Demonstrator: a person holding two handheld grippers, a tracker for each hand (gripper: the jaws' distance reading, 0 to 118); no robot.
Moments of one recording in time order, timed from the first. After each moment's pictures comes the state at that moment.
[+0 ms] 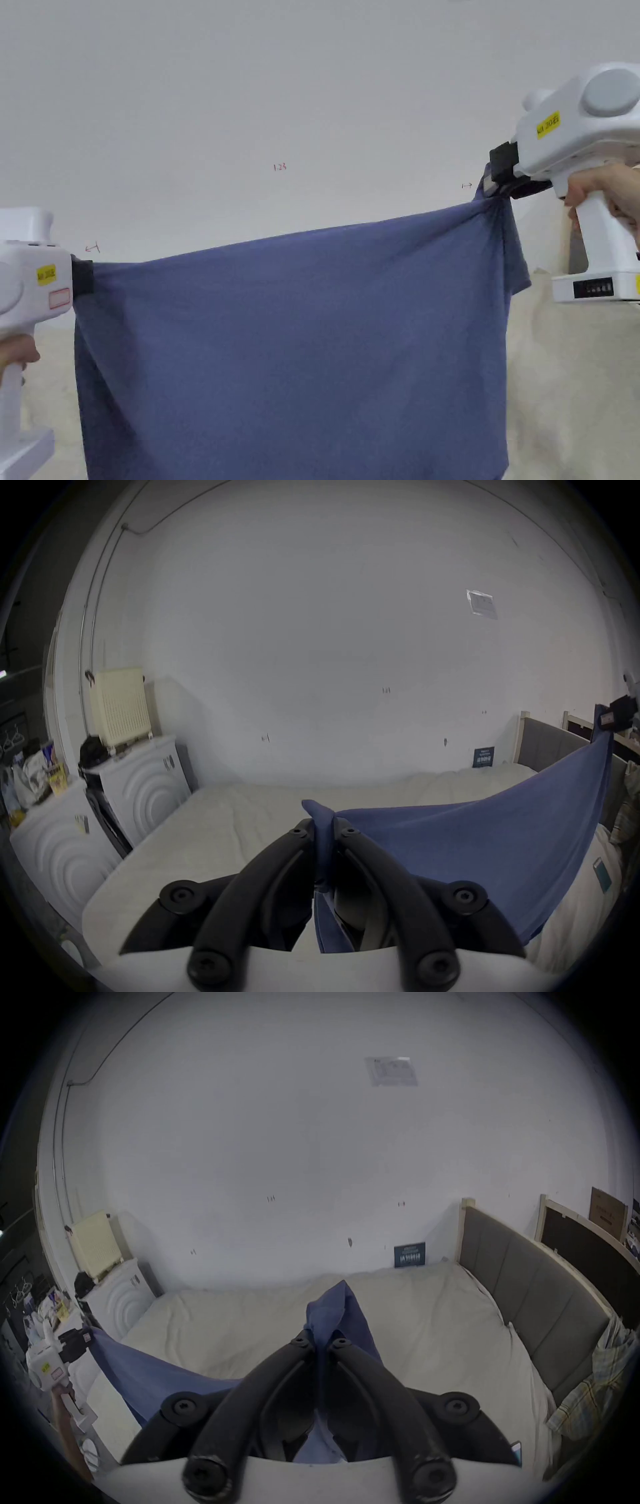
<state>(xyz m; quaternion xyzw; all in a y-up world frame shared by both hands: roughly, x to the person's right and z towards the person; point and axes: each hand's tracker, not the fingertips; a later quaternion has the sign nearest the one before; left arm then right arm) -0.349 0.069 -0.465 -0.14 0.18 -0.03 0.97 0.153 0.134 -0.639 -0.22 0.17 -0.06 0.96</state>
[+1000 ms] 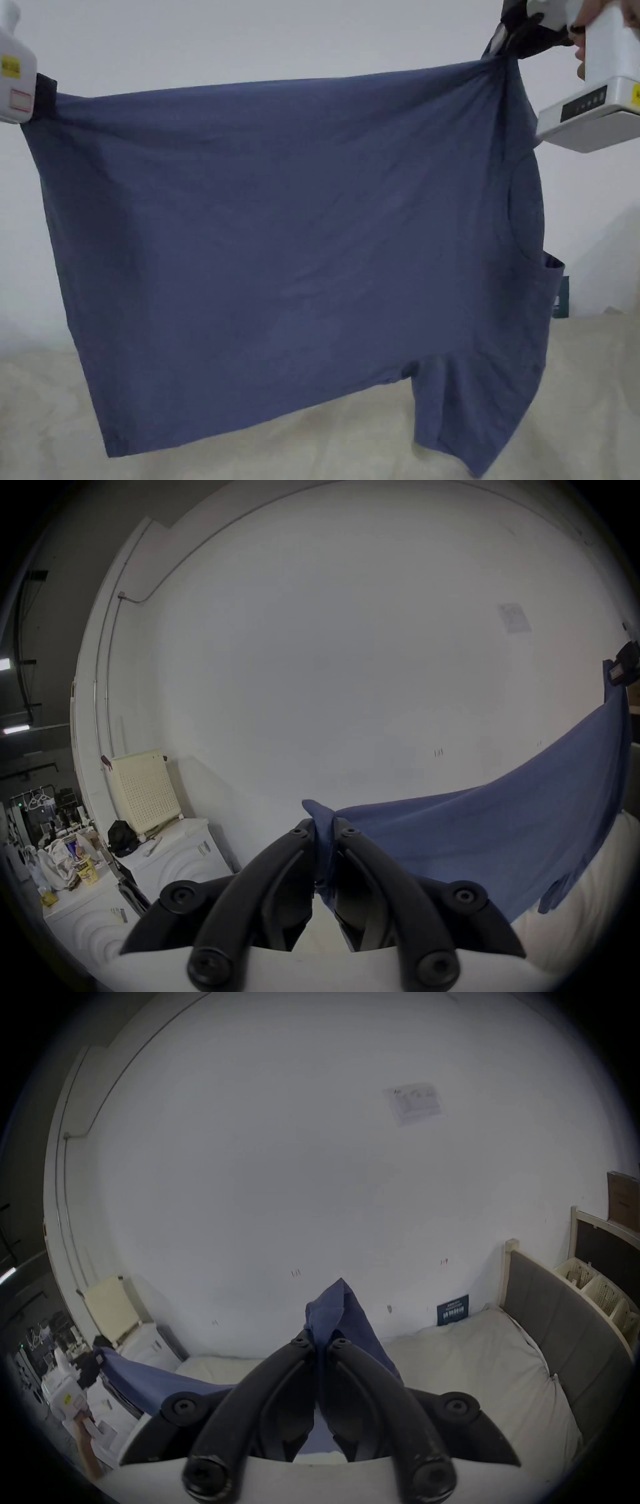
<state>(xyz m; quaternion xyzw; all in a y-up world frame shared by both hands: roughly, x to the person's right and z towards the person) -0.424 0.197 -0.632 -0.06 0.25 -0.13 0.96 0.076 0.253 -0.819 -0.17 0.20 -0.14 0.95</state>
